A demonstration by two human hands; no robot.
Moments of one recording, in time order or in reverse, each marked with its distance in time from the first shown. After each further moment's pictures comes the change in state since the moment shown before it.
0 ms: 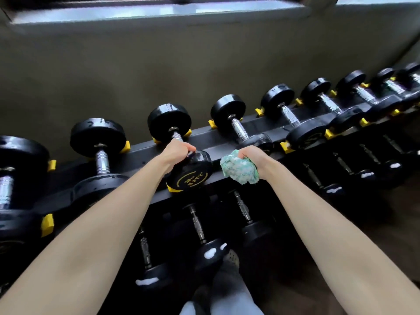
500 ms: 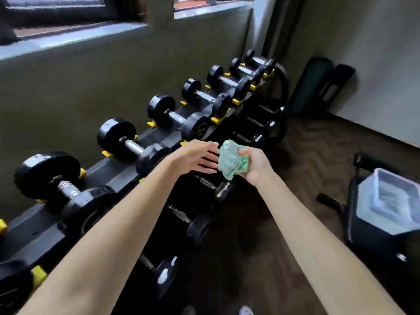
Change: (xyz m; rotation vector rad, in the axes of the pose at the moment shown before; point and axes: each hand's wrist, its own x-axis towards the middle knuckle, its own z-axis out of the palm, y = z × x) left_hand -0.098 0.155 0.189 -0.071 -0.781 0.198; right_hand -0.168 0.087 -0.134 0.879 0.438 -0.321
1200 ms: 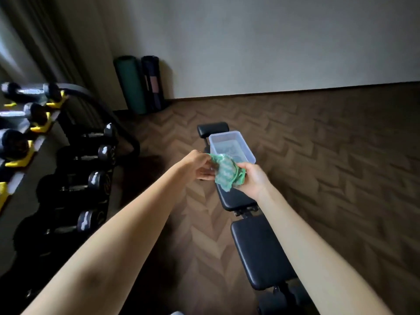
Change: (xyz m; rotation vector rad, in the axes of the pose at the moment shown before) left_hand 0.138 0.079 0.522 0.385 -0.563 -0.003; right_hand -0.148 -0.101 -0.435 0.561 0.672 -0.274
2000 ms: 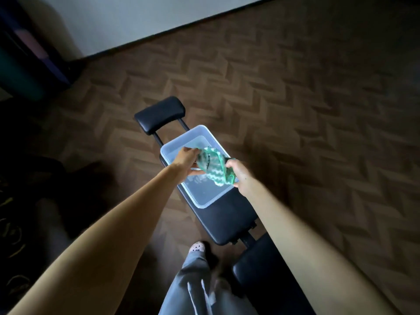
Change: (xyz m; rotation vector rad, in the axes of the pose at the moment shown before) left_hand 0.464 0.096 0.074 0.108 -0.172 -0.245; right_hand 0.398 -0.141 -0.083 -0.211 0.651 0.192
